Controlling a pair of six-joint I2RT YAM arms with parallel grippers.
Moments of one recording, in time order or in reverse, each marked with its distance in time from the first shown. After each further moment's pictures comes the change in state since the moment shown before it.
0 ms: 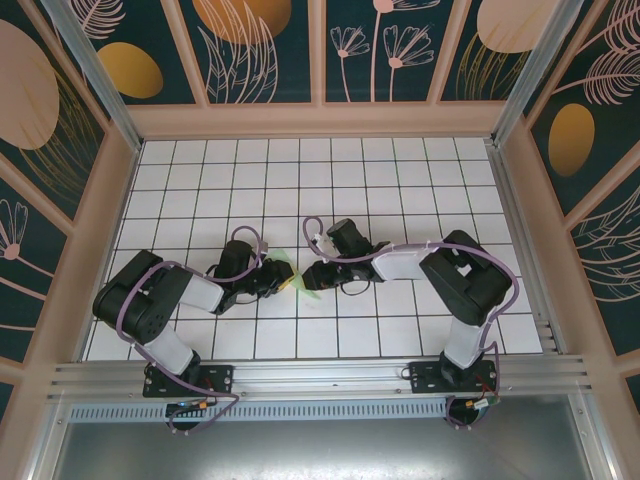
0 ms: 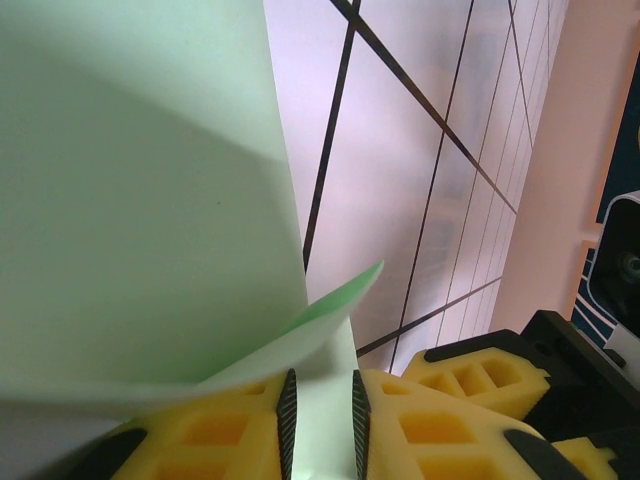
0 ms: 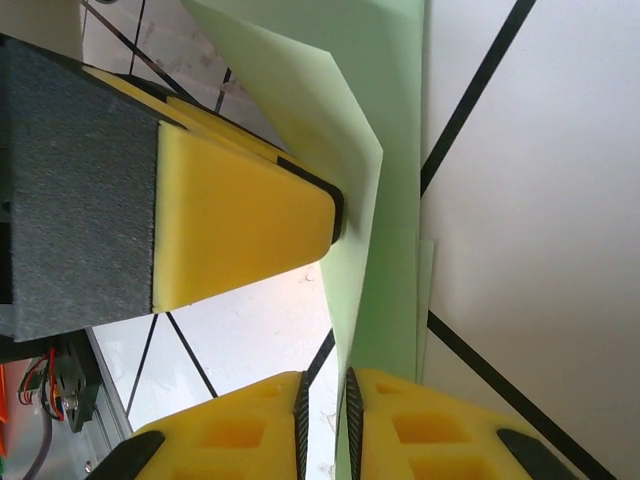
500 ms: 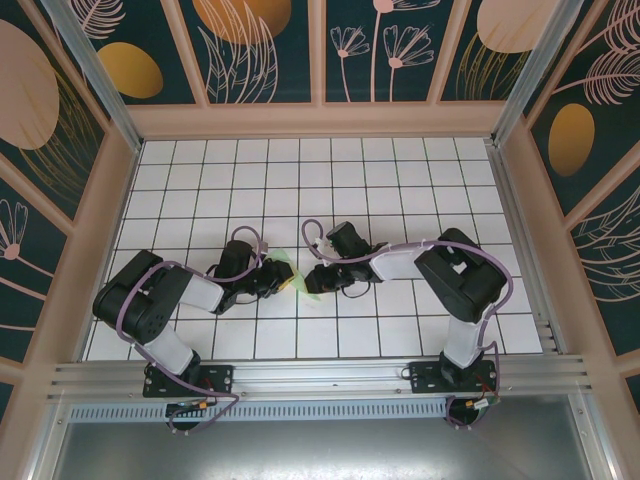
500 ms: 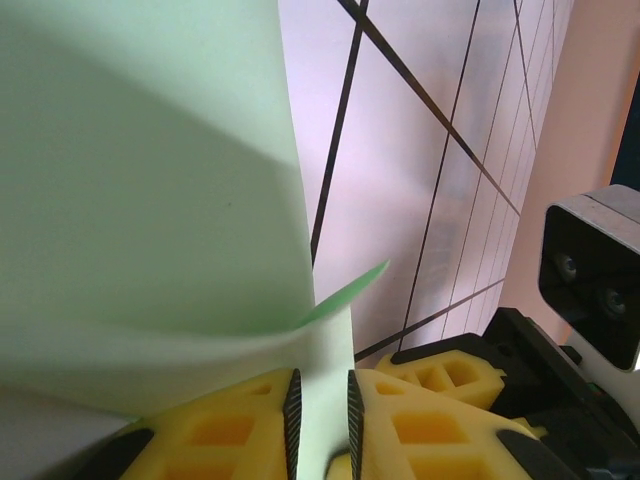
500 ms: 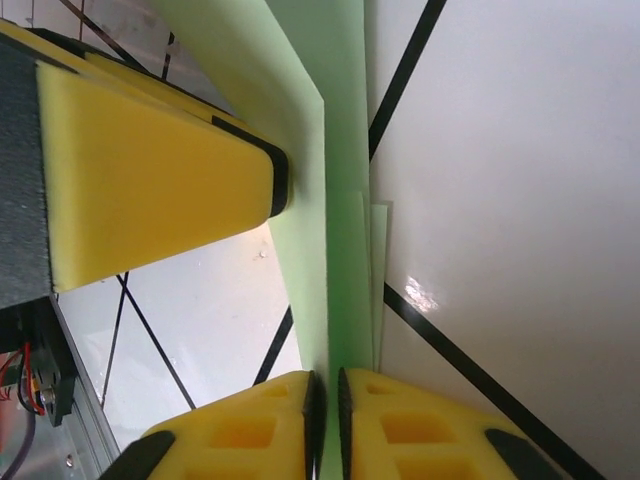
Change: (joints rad) left arm 0.000 0.000 0.002 -0.010 -0.006 0.000; right arm 0.000 0.035 0.000 -0.025 0.000 -0.005
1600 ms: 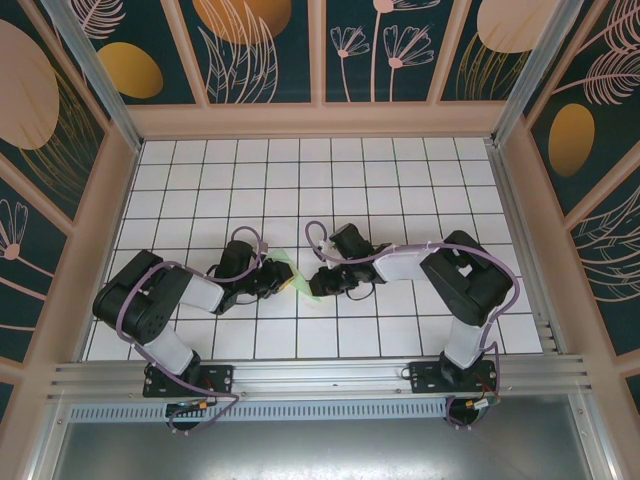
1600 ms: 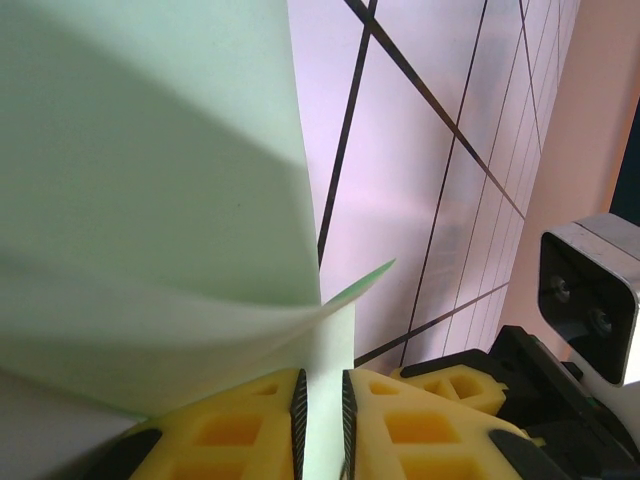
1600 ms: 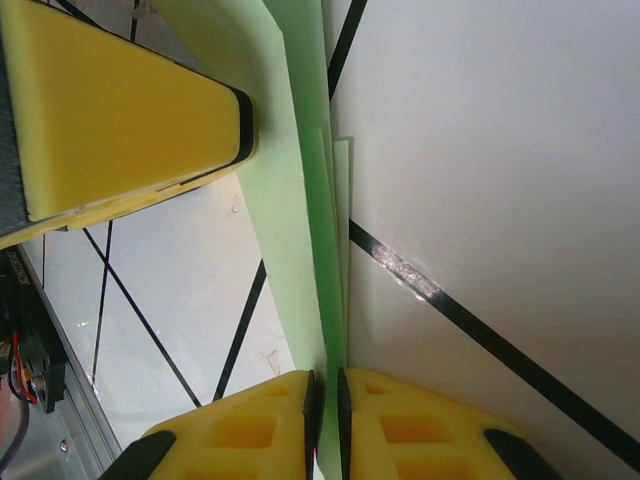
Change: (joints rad) left arm -0.003 0.000 0.000 -0.007 -0.013 0.000; right arm -0.006 -0.036 -0.024 -0.062 0.018 -0.004
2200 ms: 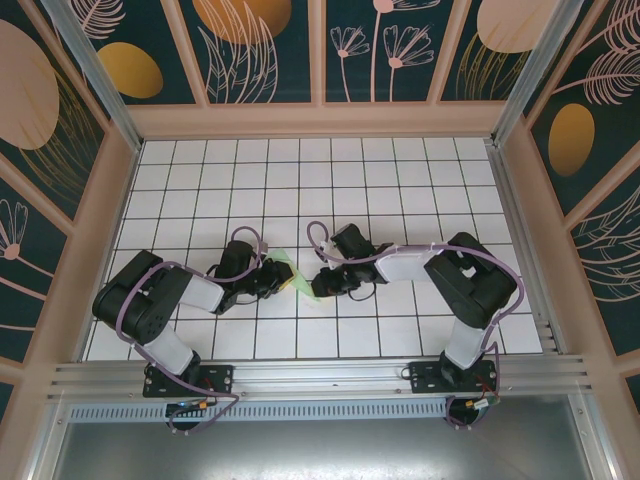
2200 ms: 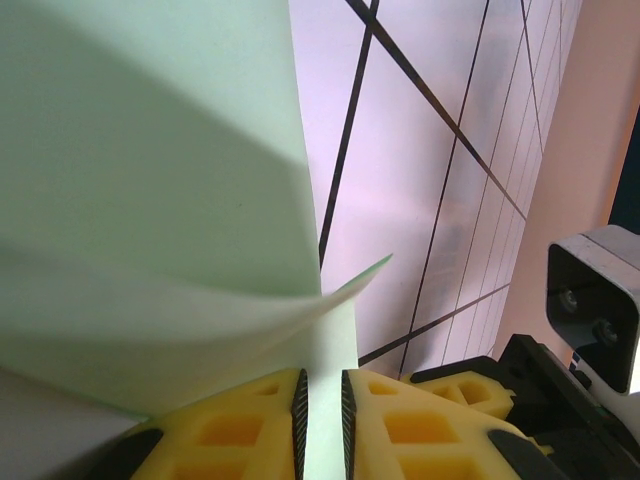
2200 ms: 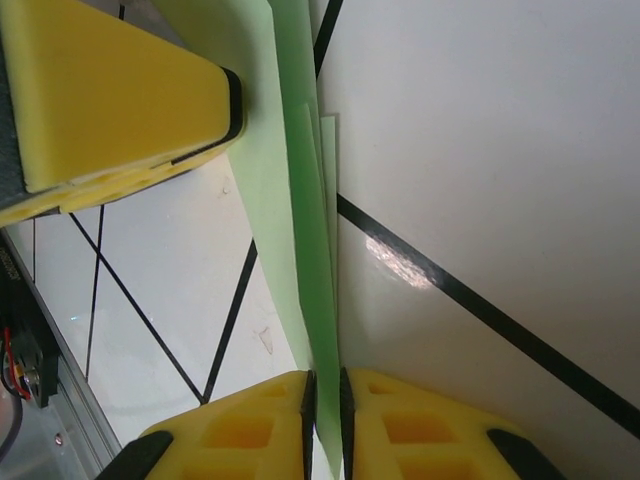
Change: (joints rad) left arm -0.001 -0.002 0.001 -0.006 -0.003 0.001; right arm 0.000 -0.028 -0.006 -0.045 0.015 -0.008
